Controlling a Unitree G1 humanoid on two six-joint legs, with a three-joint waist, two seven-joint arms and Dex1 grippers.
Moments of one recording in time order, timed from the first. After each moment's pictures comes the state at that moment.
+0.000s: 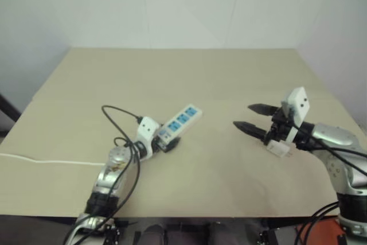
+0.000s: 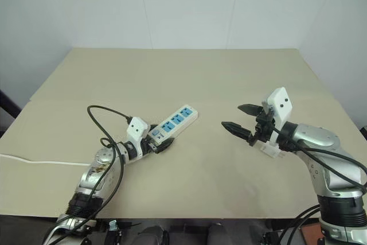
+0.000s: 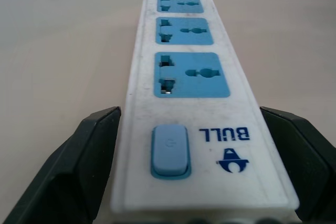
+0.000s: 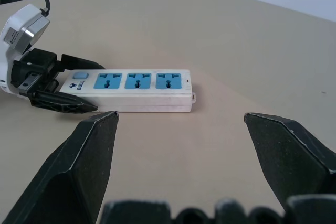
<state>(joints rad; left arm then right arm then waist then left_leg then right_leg) -0.36 0.30 -0.08 0.11 -0.15 0.29 -0.63 -0.34 -0.74 -0.19 -0.26 0.55 0.59 0.82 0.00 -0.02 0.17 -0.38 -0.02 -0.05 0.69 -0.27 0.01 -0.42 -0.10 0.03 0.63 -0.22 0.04</state>
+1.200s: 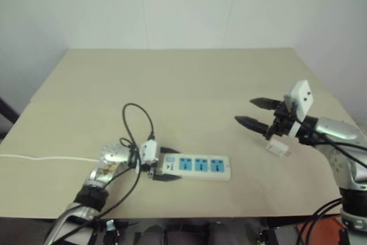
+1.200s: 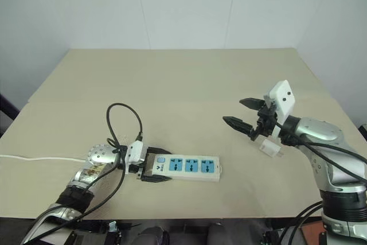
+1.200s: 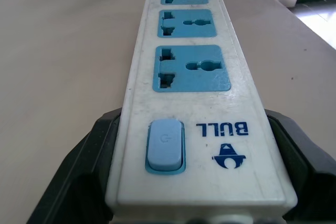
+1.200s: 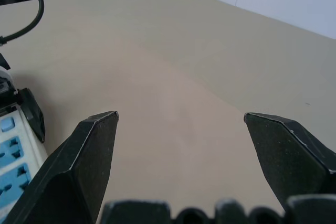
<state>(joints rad) -0.45 0.45 -0.22 0.41 -0.20 -0.28 -1.40 -0.39 -0.77 -0.19 -0.24 0.55 0.60 0.83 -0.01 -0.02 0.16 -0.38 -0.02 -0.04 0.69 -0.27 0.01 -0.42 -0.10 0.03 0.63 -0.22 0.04</state>
